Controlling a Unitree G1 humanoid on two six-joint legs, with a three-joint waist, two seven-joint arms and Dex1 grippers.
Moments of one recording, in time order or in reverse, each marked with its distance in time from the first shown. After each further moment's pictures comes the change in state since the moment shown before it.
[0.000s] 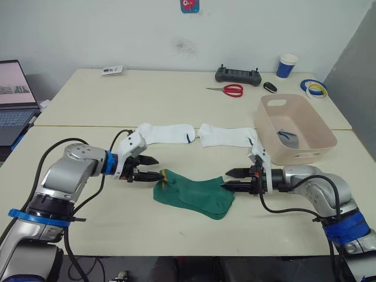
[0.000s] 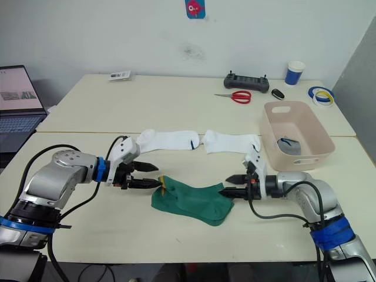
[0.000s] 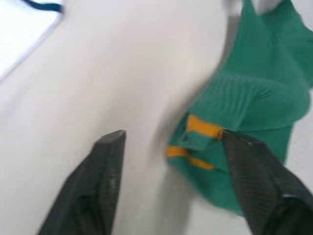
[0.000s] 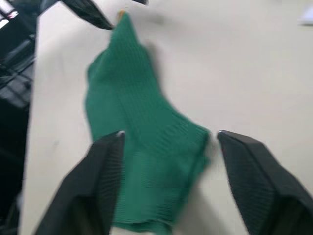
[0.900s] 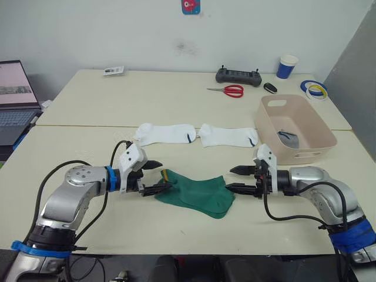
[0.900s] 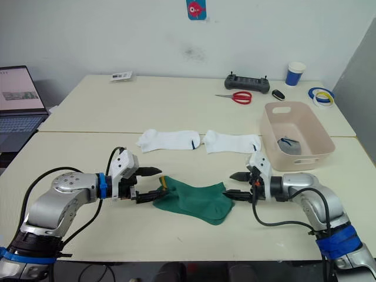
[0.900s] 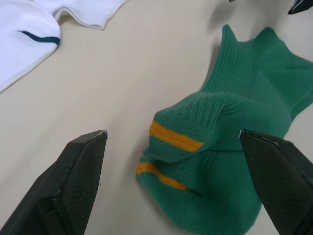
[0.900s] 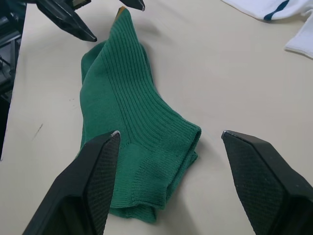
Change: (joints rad) left arm 0.243 -0.072 0.079 -0.181 -0.025 -0.123 0.103; right arm 0.071 -0.039 0.029 -0.083 -0.091 -0.163 0.062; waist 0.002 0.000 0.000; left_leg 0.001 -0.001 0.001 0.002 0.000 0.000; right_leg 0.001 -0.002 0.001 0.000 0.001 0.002
